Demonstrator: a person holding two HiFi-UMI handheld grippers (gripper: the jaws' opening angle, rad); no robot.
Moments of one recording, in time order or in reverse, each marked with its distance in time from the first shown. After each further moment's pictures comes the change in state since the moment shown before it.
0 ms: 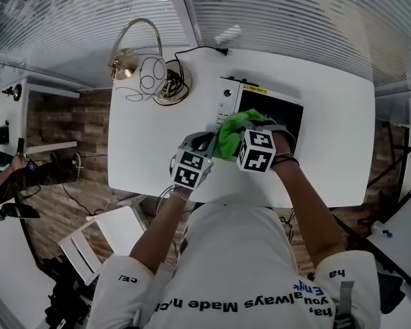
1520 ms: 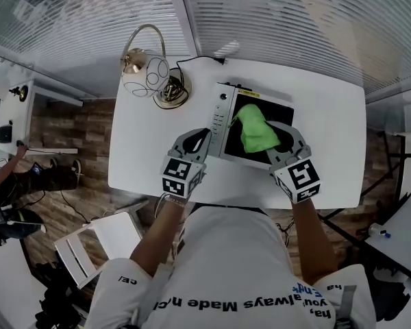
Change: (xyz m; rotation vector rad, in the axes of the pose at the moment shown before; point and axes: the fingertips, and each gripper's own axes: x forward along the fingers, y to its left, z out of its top) left arm -0.071 -0.019 0.070 -0.027 -0.315 0.047; right arm -0.196 -0.023 -0.003 0.565 -0.691 -0.538
